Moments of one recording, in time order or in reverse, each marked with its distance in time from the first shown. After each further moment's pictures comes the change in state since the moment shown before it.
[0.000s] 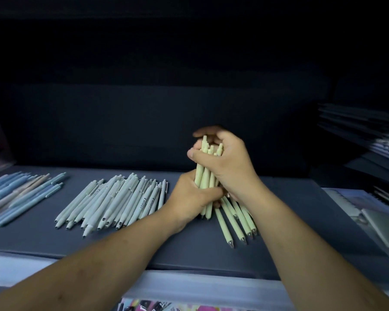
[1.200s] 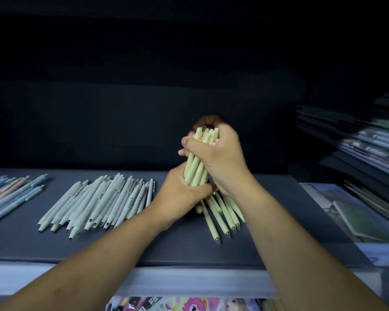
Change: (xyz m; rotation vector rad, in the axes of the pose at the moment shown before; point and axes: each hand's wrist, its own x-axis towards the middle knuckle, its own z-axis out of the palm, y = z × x) left_hand -0.009 0.022 0.005 0.067 -0.056 0.067; right_hand -0.003 -0.030 -0.004 0.103 0.094 0.033
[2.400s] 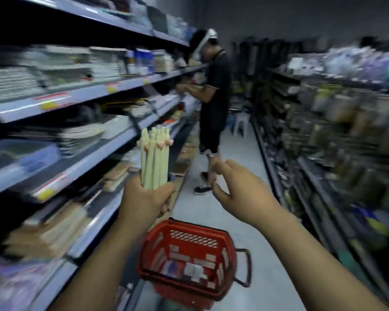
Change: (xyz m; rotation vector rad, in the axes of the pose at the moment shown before) left_hand -0.398 0.128 0.274 -0.399 -0.946 0.032; right_hand -0.627 -0.289 -0.100 -1.807 0.768 0.803
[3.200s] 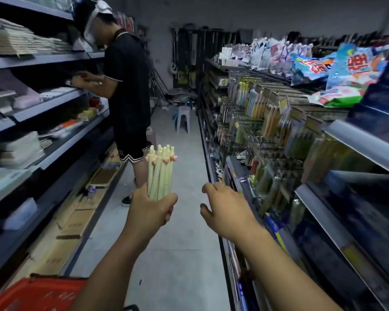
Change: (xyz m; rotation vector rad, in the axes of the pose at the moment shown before) left_hand 0.143 -0.078 0.495 0.006 -0.206 -0.155; right_hand 0.017 0.478 -0.011 -0.178 -0.173 0.280
